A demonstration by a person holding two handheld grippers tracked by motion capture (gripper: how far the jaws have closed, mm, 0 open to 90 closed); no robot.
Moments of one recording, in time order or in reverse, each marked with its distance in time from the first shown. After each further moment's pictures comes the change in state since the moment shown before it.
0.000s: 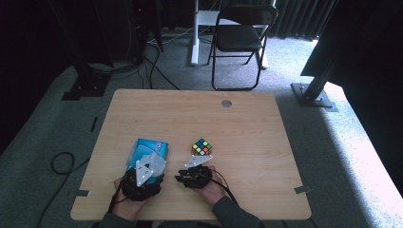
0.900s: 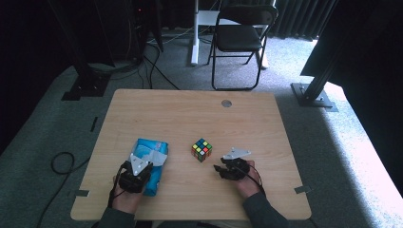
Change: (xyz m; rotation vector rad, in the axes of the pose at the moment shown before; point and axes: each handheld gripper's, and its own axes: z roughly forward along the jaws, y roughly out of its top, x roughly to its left) left arm 0.020 0.009 0.008 0.039 0.072 -0.111; right arm -0.075 -0.045 -0.083 0.042 -0.312 0.039
